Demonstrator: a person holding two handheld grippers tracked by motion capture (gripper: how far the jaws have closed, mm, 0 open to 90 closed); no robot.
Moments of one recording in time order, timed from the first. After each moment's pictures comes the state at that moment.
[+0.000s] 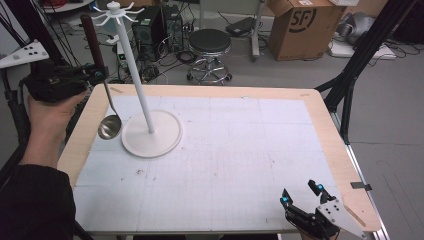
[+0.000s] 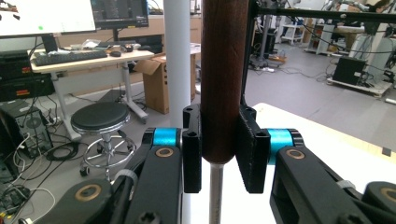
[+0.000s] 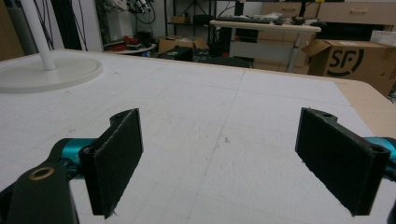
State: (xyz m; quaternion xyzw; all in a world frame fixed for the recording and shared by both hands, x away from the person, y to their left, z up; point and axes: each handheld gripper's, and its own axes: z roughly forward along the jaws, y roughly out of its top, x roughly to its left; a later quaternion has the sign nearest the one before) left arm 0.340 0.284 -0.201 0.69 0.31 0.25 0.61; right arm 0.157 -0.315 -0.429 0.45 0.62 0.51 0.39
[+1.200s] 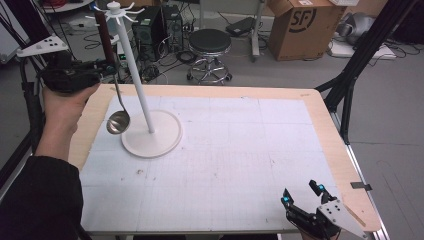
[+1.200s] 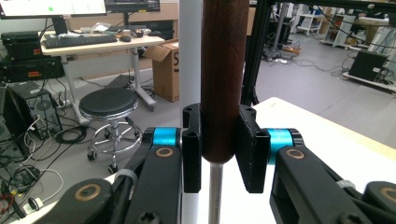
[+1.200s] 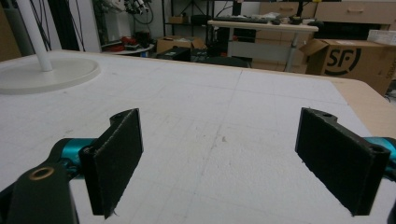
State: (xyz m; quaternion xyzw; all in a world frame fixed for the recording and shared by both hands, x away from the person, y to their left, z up) left arm 0.365 0.266 -0.200 0.69 0.34 0.25 0.59; right arm 0.156 -0.316 -0.429 0.45 0.62 0.51 0.39
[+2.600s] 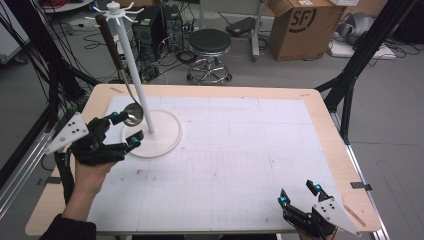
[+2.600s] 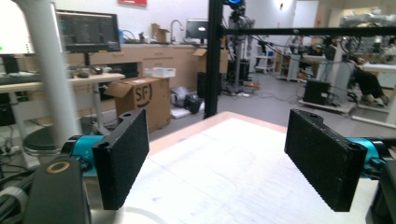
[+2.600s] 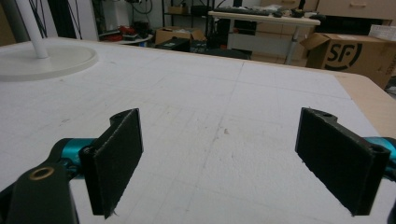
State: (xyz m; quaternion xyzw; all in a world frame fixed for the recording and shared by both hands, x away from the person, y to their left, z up) left arm 0.266 0.221 -0.315 0.65 0.25 0.24 0.67; right arm 0.160 -0.311 -0.433 0.45 0.63 0.50 0.39
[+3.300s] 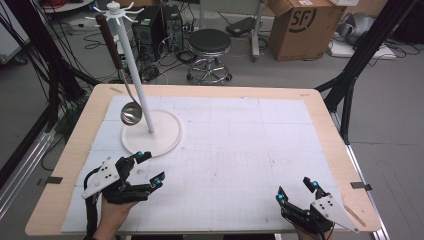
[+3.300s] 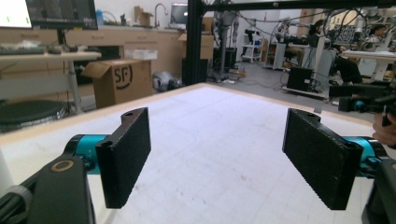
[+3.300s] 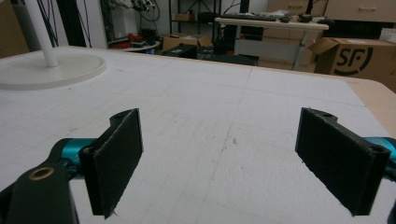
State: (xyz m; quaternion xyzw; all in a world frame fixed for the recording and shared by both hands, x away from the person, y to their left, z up) left arm 0.227 0.189 -0.406 0.67 0.25 0.21 0.67; right arm 0.168 -0.308 -0.434 0.44 0.63 0.52 0.38
